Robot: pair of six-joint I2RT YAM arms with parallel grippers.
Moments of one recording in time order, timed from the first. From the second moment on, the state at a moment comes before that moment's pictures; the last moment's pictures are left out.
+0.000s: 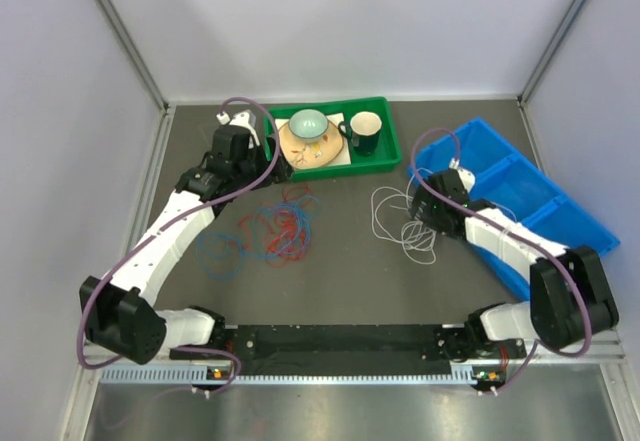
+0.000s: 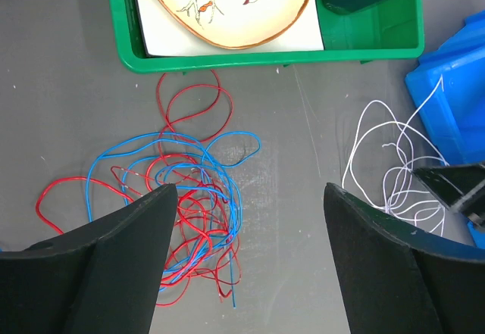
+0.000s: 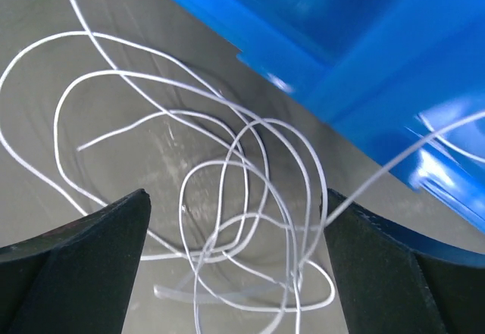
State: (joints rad) left arm -0.37 1.28 1.15 -0.50 0.01 -0.55; right arm 0.35 1.32 0.71 -0.34 0.22 0.72
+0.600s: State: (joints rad) left arm -0.37 1.27 1.15 -0.50 0.01 -0.55; right arm 0.35 1.21 0.79 -0.35 0.22 0.71
